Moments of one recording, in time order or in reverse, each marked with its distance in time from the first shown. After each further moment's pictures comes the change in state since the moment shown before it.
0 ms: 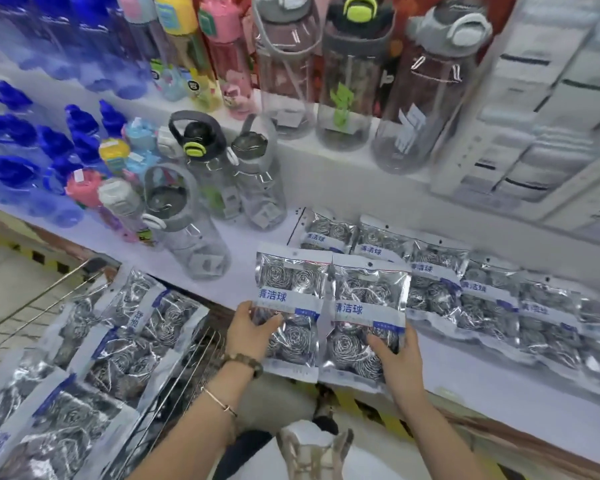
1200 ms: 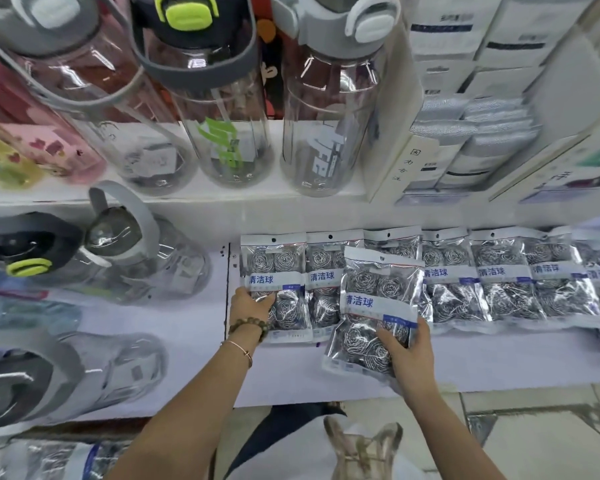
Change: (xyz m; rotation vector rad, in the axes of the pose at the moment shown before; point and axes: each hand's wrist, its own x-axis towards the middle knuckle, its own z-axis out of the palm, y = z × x) left_hand 0.189 0.085 0.138 0.318 -0.331 0.008; right_hand 0.095 -0.014 -0.007 0.091 0.439 0.208
